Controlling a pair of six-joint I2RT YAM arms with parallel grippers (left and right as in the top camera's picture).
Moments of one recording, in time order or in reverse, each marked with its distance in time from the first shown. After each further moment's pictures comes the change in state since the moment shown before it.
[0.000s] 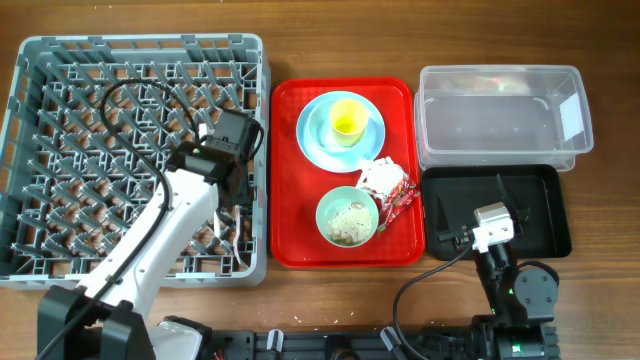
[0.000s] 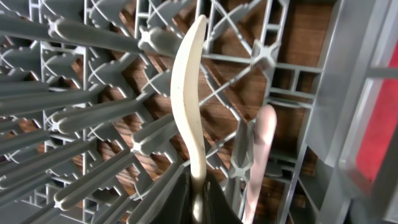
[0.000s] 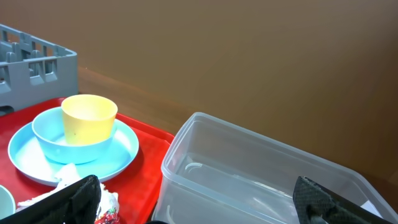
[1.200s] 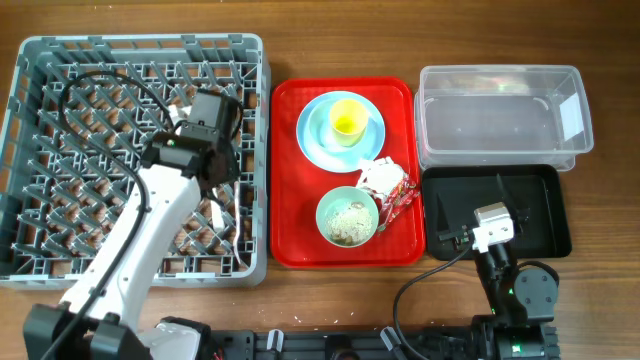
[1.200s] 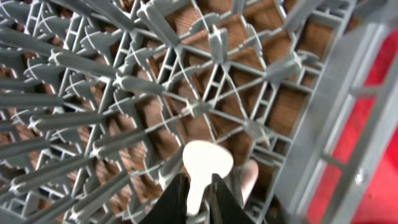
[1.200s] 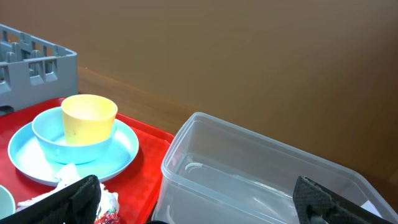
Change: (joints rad) left arm 0.083 -0.026 0.090 0.042 0.016 -0.122; right arm 0.000 0.000 0.000 0.000 0.000 0.000
